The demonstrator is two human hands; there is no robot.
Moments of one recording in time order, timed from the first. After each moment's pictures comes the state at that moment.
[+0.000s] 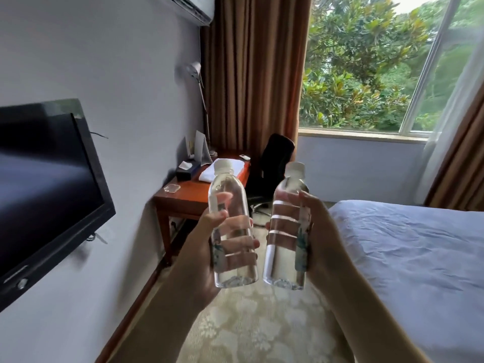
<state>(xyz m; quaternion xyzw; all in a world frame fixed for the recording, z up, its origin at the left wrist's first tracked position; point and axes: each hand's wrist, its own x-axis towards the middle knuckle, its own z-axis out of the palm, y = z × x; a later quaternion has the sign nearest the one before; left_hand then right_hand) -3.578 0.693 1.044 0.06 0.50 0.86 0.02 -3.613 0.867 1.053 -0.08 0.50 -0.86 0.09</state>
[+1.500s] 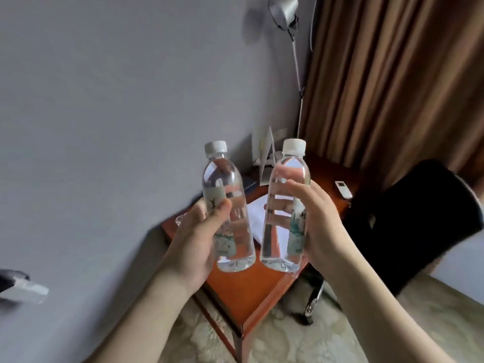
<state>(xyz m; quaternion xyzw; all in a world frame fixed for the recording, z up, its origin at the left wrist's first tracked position) -4.448 0.676 0.999 -0.15 0.57 0.77 -0.24 -4.583 0.803 1.011 -0.26 0.54 -0.76 0.24</state>
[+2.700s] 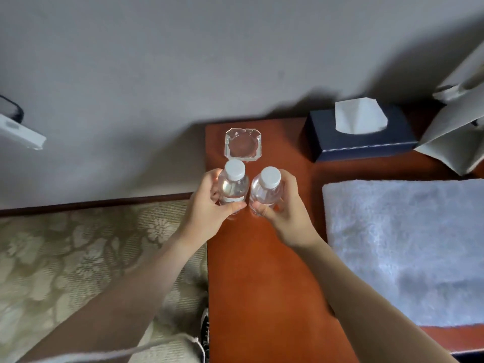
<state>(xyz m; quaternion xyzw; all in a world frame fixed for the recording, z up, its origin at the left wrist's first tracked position) -4.615 0.408 0.600 -0.53 0.58 0.51 -0.35 -4.796 0.458 0.601 -0.52 0.58 -0.45 0.44</state>
